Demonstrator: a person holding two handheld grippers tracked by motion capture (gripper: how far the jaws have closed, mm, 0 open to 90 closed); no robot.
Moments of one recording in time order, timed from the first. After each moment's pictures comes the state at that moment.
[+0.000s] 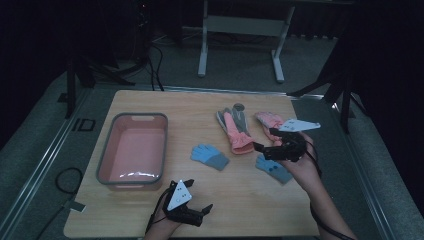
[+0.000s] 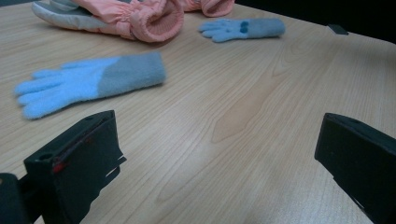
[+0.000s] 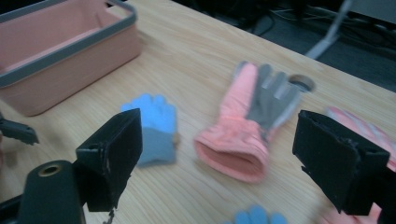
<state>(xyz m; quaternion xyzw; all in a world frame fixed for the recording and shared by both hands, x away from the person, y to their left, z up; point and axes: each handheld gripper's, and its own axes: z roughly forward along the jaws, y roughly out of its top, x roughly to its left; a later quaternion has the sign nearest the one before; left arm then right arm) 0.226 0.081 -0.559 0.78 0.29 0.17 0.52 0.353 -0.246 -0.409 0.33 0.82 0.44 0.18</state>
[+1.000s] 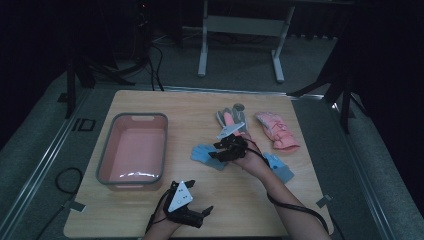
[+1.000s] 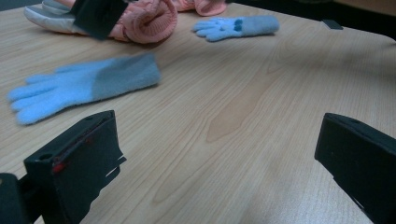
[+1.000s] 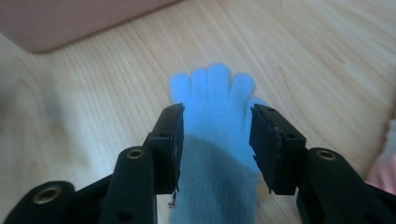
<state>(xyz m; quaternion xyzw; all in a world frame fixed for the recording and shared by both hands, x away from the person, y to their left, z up) 0.225 0.079 -0.559 0.79 0.28 0.17 0.52 0.411 -0.118 -0.505 0.20 0.91 0.35 0.08</state>
